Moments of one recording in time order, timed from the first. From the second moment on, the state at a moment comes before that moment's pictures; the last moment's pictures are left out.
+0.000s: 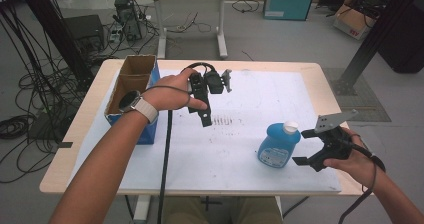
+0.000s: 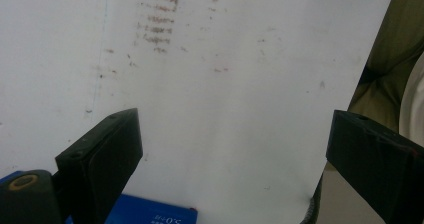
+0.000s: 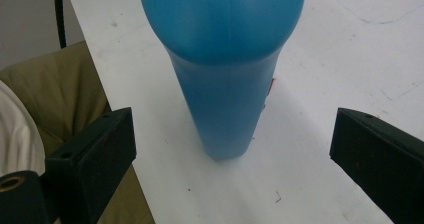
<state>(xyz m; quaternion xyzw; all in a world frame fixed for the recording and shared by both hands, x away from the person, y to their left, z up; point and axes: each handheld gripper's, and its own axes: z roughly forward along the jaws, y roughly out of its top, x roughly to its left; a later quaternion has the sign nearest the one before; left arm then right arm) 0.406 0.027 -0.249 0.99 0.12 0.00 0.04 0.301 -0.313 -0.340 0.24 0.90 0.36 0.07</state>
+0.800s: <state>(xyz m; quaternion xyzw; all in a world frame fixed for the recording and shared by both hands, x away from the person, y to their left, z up) 0.407 0.027 -0.249 0.99 0.12 0.01 0.04 0.300 -0.315 -0.337 0.24 0.90 0.36 0.08</state>
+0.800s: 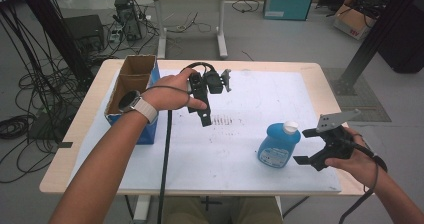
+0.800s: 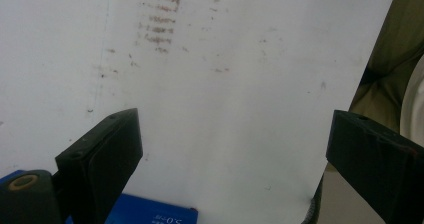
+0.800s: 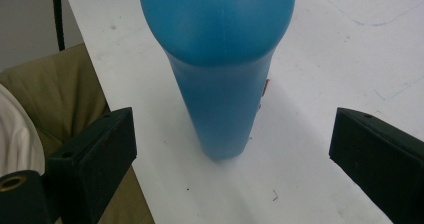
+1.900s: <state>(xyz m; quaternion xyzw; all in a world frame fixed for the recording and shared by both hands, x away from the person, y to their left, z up) 0.408 0.029 -0.249 0.99 0.12 0.01 0.04 0.301 -0.316 -0.337 0.24 0.89 0.37 0.08</state>
